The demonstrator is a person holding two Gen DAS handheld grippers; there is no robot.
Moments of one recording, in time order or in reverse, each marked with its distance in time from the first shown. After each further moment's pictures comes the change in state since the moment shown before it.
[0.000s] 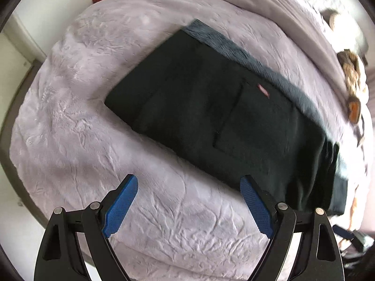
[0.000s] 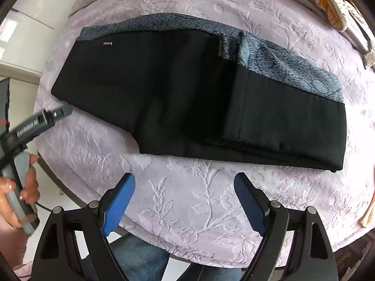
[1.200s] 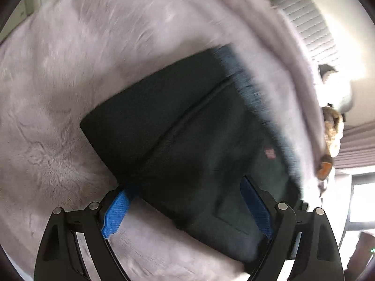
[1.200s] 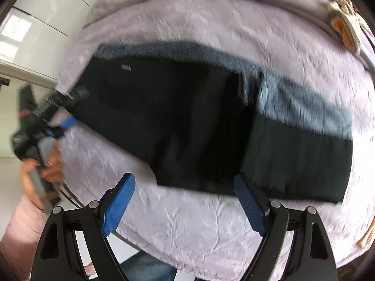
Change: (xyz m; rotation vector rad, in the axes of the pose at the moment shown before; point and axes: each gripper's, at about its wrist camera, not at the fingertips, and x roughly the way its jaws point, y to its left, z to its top) left arm 0.068 0.022 0.049 -0.246 -0.048 -0.264; right arm -0.015 0.012 0.045 -0.048 -0.081 0.074
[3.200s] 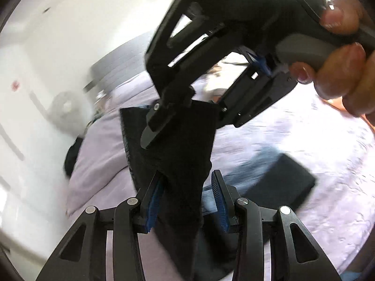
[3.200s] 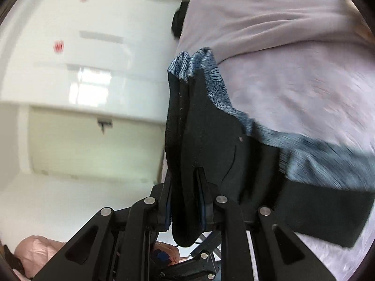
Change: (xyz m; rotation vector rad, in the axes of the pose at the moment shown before) left arm -0.062 -0.361 -0.272 1.418 -0.473 0.203; right arm -0.121 -0.144 0.035 0.157 -0.161 0.770
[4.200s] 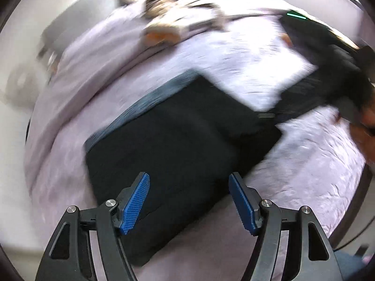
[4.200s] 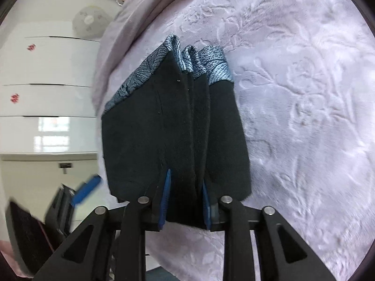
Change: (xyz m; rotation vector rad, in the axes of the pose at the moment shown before) left arm 0.066 -0.049 -0.042 -0.035 0.371 -0.198; right arm -0.060 -0.200 -0.104 0.243 -0.141 -0.276
